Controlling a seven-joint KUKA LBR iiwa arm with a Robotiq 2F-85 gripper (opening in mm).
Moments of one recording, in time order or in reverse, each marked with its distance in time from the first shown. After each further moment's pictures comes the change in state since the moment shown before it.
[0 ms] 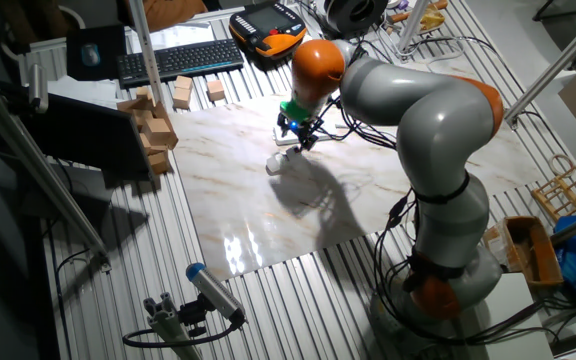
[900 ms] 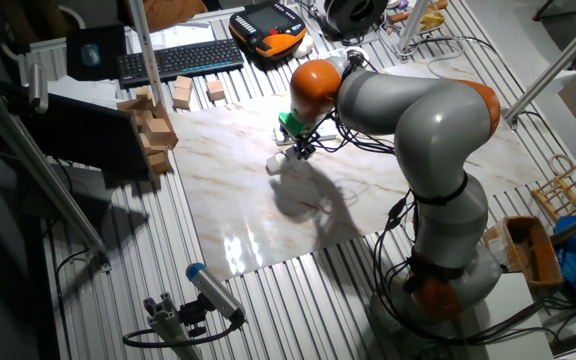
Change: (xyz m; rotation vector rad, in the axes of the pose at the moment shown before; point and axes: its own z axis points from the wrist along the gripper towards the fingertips) arm -0.004 -0.009 0.034 -0.040 -0.068 0.083
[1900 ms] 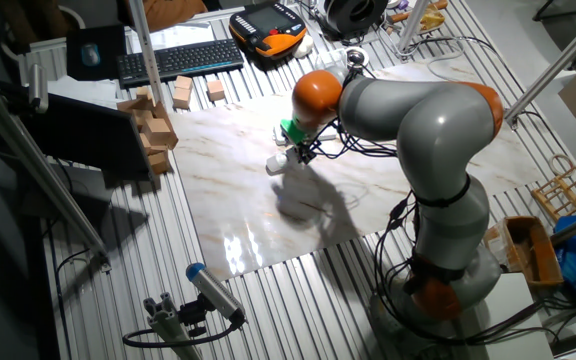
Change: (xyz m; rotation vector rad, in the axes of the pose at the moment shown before) arm 0.001 -0.009 0.009 -0.038 -0.019 0.020
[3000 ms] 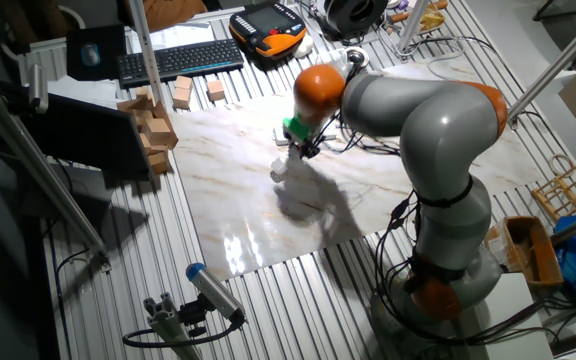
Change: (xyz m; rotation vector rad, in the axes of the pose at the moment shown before) arm -0.015 -0.001 -0.028 0.062 0.068 -0.184
